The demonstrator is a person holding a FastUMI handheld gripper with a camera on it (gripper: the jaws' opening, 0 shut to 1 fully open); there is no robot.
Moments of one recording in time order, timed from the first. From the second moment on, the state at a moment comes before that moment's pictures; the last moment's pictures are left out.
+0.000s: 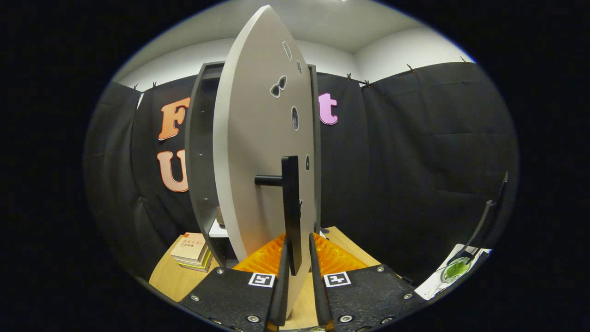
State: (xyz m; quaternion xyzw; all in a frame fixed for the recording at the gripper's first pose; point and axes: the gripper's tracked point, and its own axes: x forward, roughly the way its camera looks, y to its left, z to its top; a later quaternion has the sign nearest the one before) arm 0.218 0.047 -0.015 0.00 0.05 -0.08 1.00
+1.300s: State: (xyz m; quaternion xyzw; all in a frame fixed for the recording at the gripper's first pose) arm 0.199 0.018 -0.013 0.01 0.06 -0.19 0.98
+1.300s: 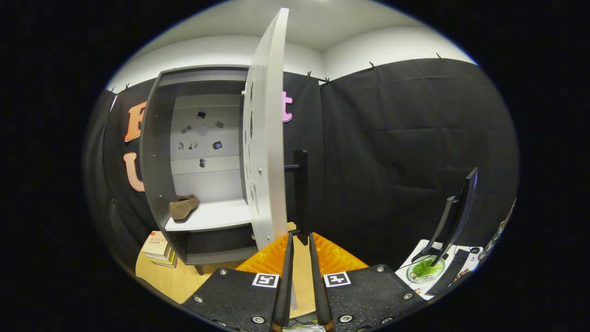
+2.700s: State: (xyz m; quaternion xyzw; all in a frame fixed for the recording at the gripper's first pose) arm 0.160 0.084 -0.081 -0.01 0.22 -0.03 0.98
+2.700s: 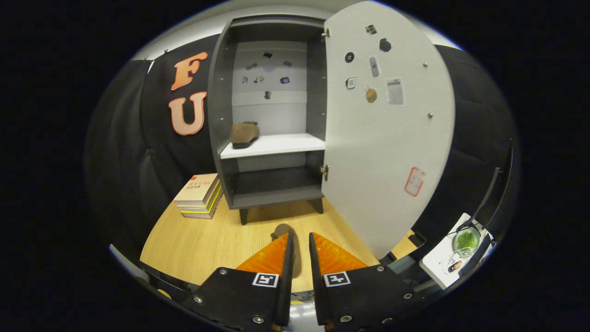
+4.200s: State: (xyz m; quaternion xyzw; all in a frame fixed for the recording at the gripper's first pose) arm 0.164 0.119 -0.170 0.04 0.39 0.04 0.92
